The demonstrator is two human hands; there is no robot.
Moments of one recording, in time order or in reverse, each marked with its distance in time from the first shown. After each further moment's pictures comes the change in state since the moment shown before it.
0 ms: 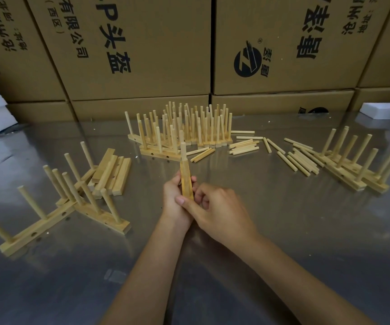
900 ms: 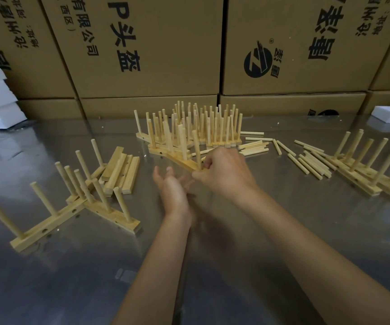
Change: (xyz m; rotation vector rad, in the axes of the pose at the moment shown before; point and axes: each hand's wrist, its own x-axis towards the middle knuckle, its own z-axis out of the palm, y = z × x) left_hand 0.014 0.010 -0.008 0.018 0.250 0.416; right_hand 0.074 -0.015 -0.010 -0.143 0.001 0.078
